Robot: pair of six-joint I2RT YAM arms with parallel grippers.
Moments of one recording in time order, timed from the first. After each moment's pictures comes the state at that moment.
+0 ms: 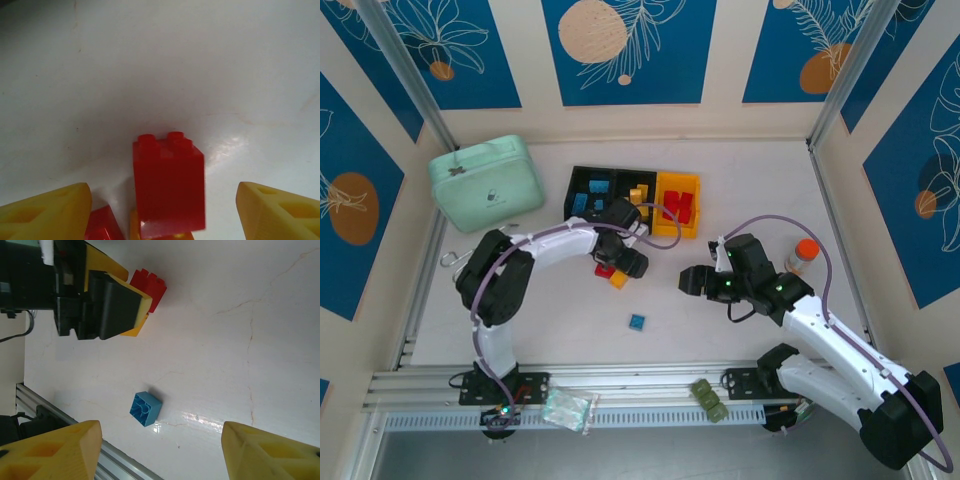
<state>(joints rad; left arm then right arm) -0.71 1.89 1.29 -0.65 0.11 -0.13 0.53 0.86 0.63 -0.59 -0.35 0.71</state>
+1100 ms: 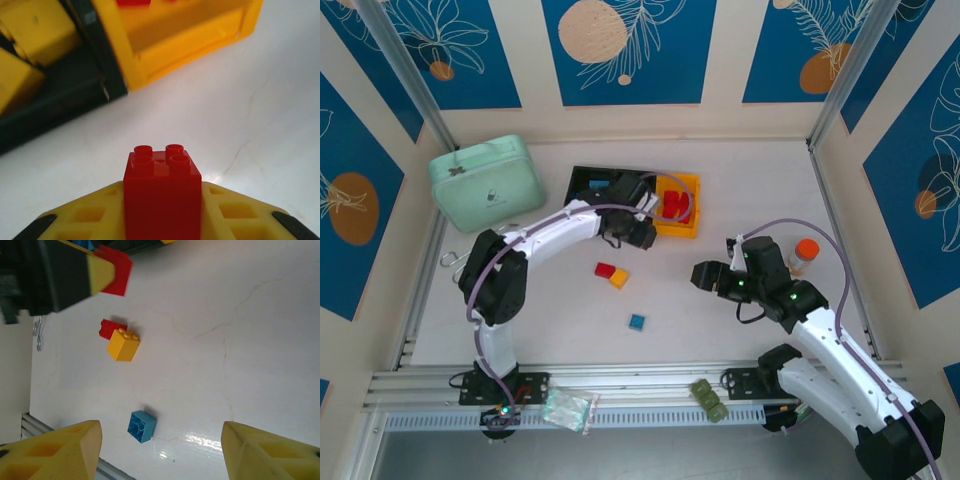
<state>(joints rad) -0.72 1.90 1.56 -0.71 0.14 -0.21 0.43 0.75 0.61 -0.62 -0.32 0.73</state>
